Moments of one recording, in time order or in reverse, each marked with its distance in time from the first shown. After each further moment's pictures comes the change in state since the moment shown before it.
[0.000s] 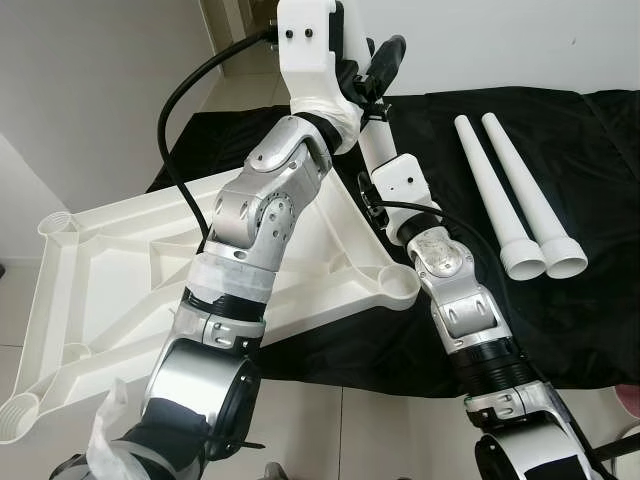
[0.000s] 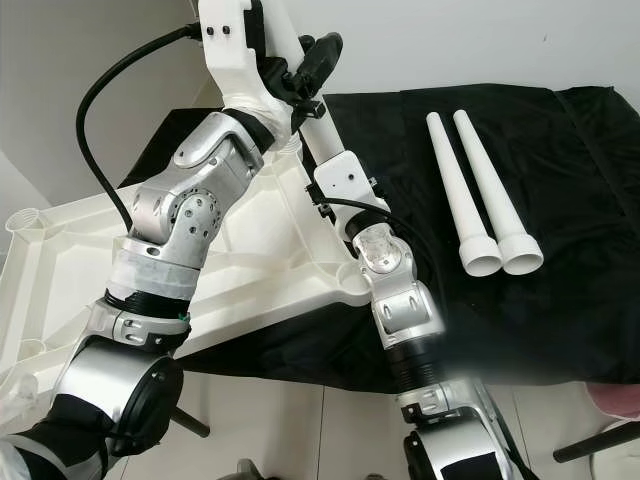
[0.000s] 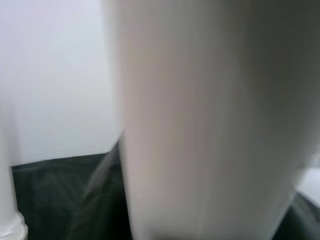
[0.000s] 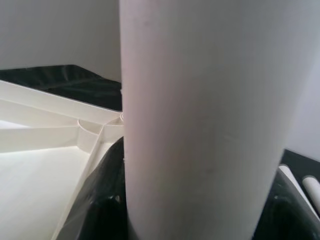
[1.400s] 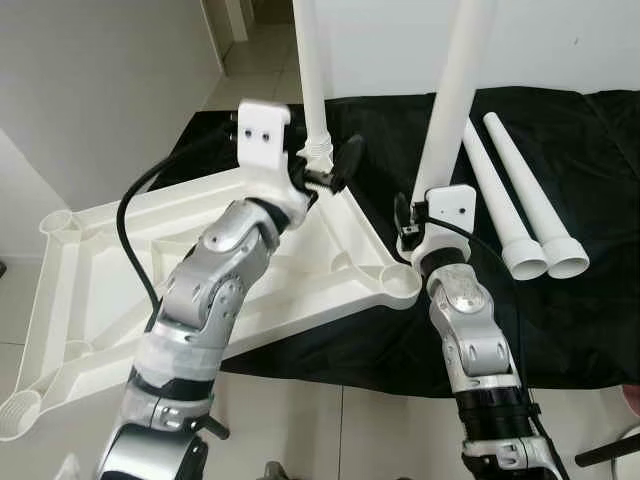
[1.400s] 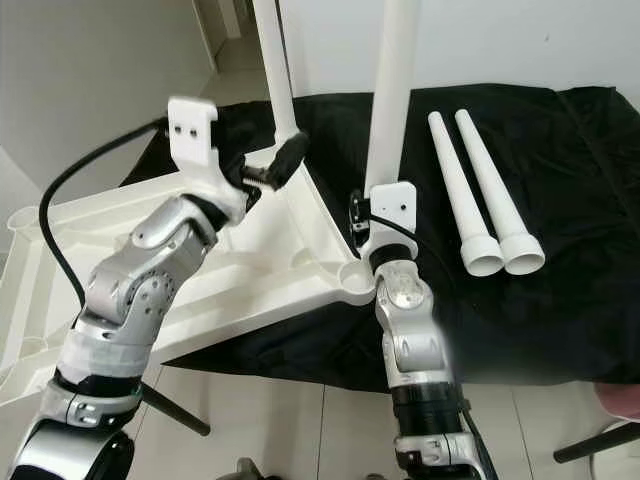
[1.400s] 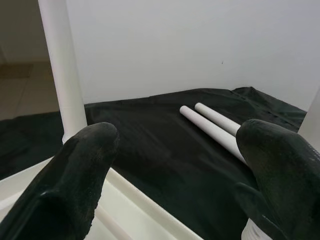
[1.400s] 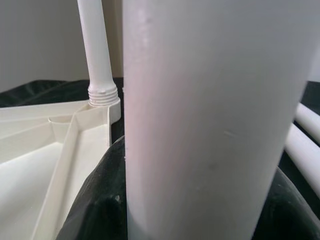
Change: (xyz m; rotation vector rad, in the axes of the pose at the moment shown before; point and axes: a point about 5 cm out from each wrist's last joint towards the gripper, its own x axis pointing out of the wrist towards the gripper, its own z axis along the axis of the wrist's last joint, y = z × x) left arm -0.077 0.030 -0.039 0.142 0.176 0.096; right arm -0.041 -0.014 -0.023 0.281 0.042 -0.193
